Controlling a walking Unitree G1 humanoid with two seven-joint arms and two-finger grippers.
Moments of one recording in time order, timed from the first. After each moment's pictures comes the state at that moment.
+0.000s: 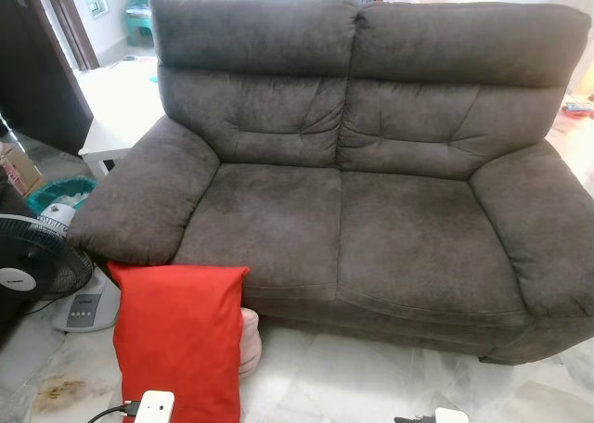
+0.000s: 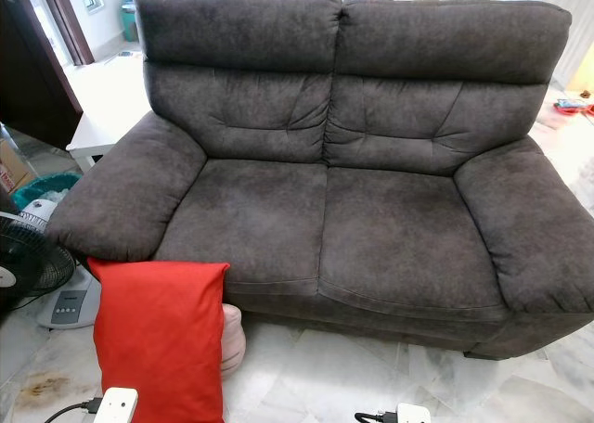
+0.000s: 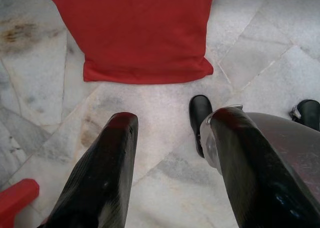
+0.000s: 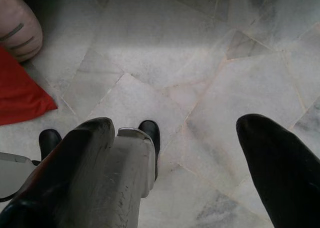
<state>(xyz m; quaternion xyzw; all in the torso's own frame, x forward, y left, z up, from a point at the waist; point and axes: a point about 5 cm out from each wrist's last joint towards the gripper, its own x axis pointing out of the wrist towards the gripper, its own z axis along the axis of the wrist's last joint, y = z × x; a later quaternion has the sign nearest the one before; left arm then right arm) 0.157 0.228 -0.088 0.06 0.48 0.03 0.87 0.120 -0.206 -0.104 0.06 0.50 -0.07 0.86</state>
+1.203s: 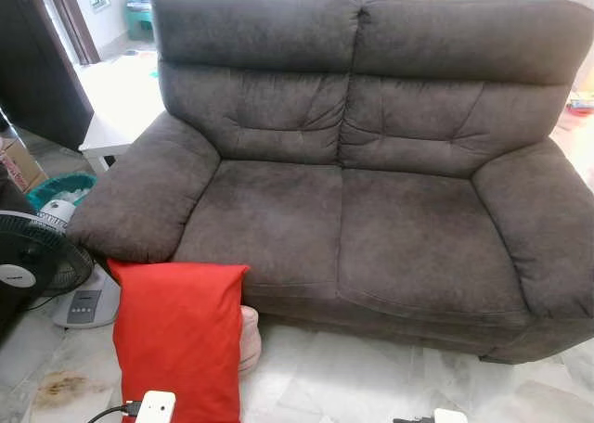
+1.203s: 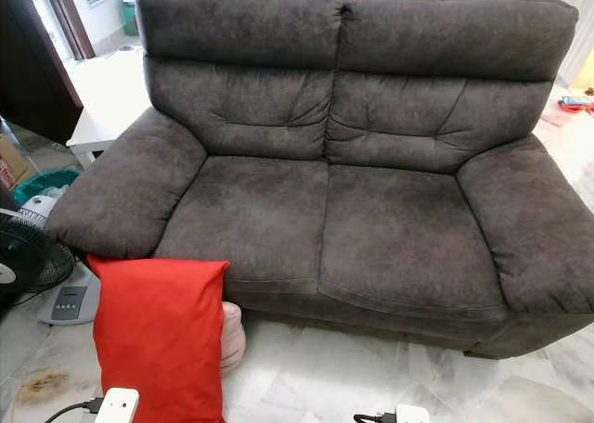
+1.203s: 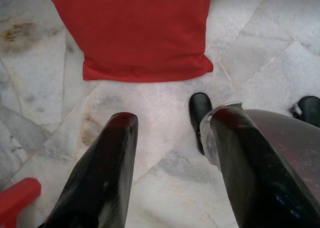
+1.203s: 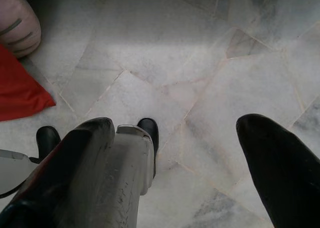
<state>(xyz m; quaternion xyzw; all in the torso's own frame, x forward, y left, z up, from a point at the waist) 0.156 0.228 -0.088 0.07 0.48 0.02 0.87 0.119 -0.205 -0.105 0.05 0.50 -0.07 0.86</state>
